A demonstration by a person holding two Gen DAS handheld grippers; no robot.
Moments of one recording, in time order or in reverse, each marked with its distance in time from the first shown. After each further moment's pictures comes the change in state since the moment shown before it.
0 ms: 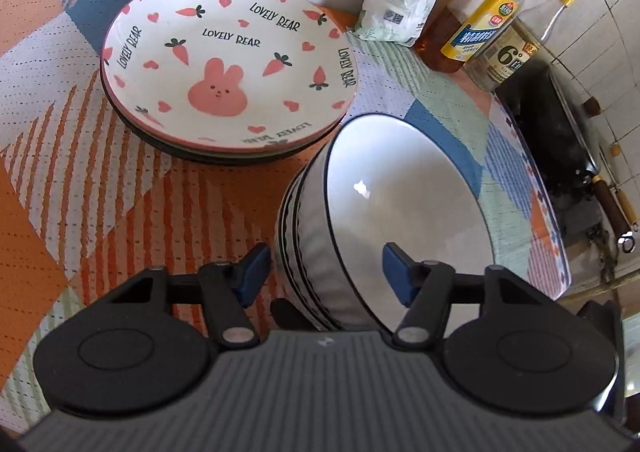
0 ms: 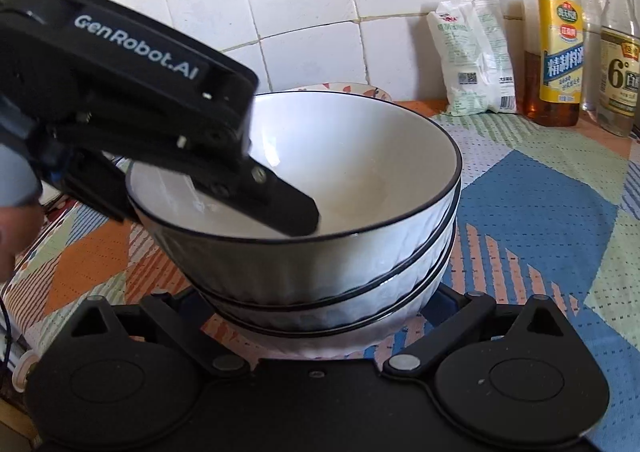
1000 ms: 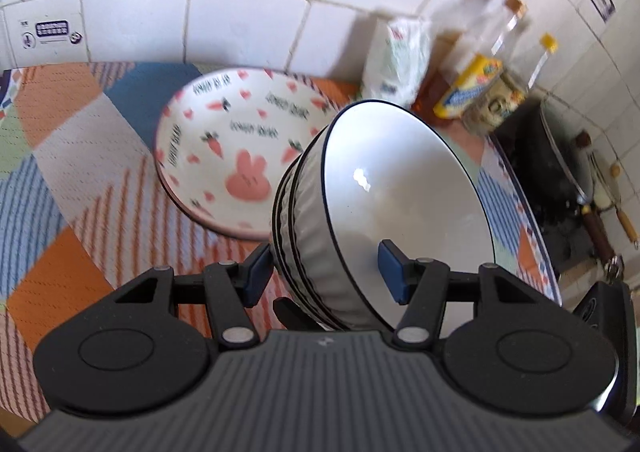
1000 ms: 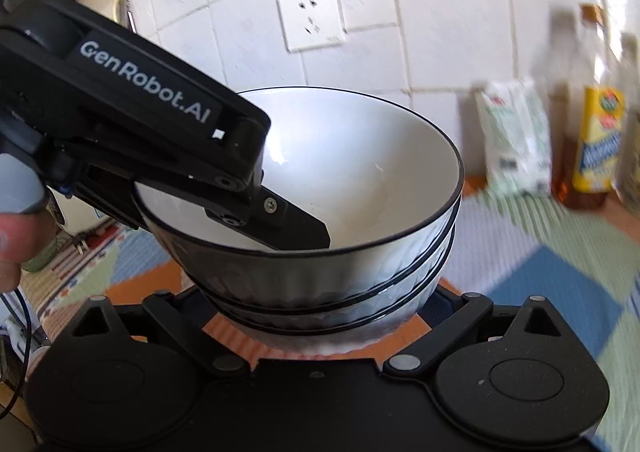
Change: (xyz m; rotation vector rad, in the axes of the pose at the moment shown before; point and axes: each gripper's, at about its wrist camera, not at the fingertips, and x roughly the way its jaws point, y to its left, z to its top) left arm -0.083 -0.010 0.048 0.016 -0.090 0.057; right arm -0.017 0.024 0.066 -0.099 -0.075 0.090
